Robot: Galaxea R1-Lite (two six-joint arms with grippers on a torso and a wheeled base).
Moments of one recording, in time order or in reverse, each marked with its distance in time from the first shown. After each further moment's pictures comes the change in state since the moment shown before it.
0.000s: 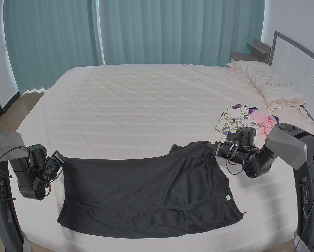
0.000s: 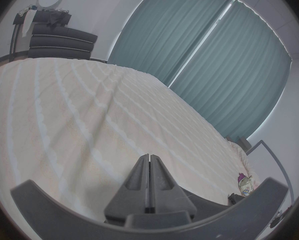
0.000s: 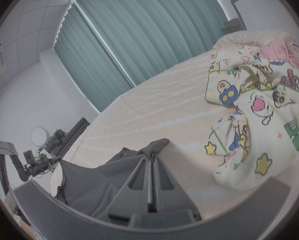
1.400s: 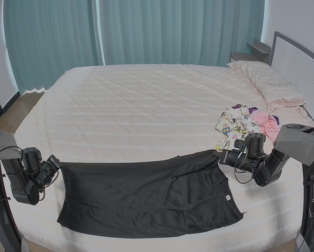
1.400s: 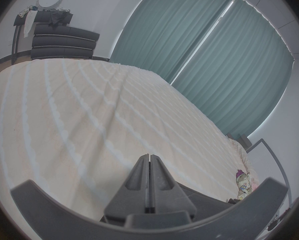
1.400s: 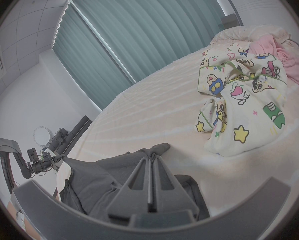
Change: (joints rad) left arm 0.018 -0.094 0.145 -0.003 -0.021 0.004; right arm -0.014 -0.108 0.271 -0.121 0.045 0.016
